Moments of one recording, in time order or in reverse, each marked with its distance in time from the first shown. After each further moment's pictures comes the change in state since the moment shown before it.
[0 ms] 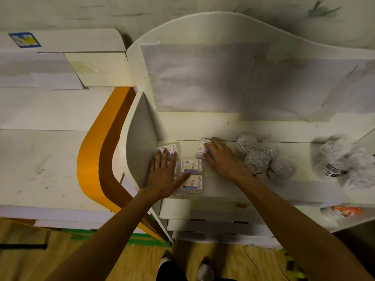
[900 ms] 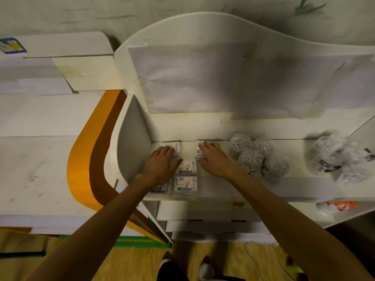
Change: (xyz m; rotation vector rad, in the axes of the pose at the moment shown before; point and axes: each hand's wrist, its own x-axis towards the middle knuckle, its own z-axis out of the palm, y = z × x) left_hand 0.029 0.015 -0.044 0.066 -0.002 0.099; right_hand -0.010 -0.014 -0.021 0.048 -0.103 -0.026
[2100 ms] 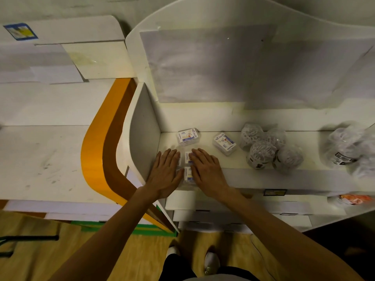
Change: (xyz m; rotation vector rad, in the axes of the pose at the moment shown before) left_hand -0.057 -0.015 0.041 -0.047 0.054 0.094; right_hand -0.036 -0.044 0.093 0.005 0.259 -0.126
